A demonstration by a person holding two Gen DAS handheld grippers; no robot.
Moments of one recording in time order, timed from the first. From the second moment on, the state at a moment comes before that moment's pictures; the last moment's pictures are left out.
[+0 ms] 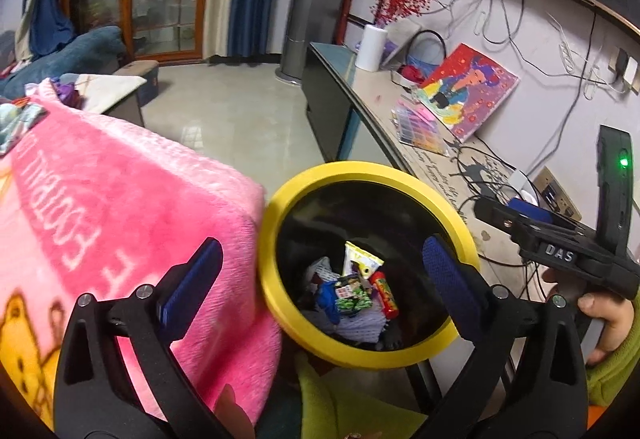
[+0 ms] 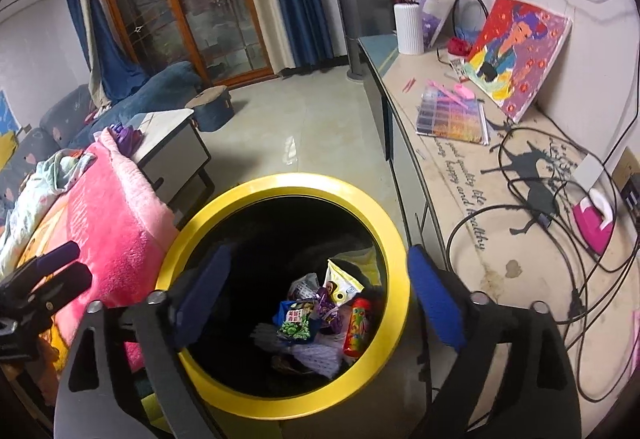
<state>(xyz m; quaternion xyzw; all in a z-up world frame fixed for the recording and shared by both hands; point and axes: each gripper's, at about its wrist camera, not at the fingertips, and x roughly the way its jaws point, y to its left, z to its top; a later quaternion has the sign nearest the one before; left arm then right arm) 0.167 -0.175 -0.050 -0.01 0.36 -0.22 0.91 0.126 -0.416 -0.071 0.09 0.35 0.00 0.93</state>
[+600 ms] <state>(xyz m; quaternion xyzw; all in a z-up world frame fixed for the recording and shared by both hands) 0.129 -0.090 -0.014 -0.03 0.31 -0.12 0.94 0.089 -0.306 -0.031 0.01 0.29 0.05 0.95</state>
